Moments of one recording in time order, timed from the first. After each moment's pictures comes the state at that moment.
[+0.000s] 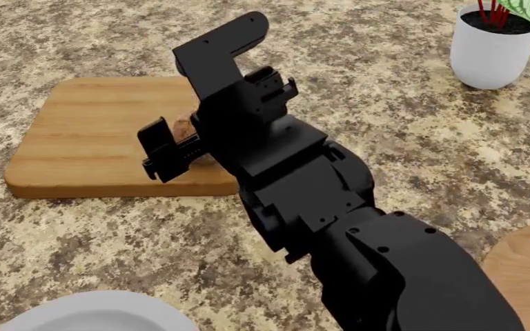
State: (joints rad) left arm -0.69 -0.62 -0.48 0.88 -0.91 -1.30 -0.37; right arm 1.49 0.00 -1.54 1.05 1.29 0.19 -0.03
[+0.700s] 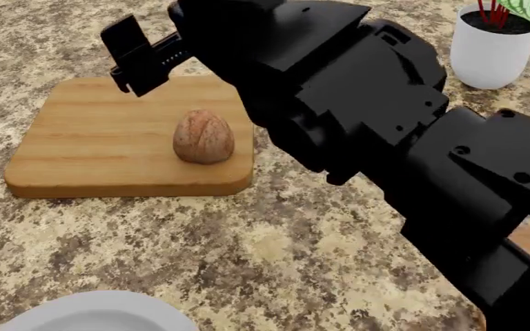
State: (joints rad) left arm -0.70 -0.63 -0.50 0.89 -0.98 -1.32 -0.41; right arm 1.78 0.20 -1.52 0.62 1.41 0.35 0.13
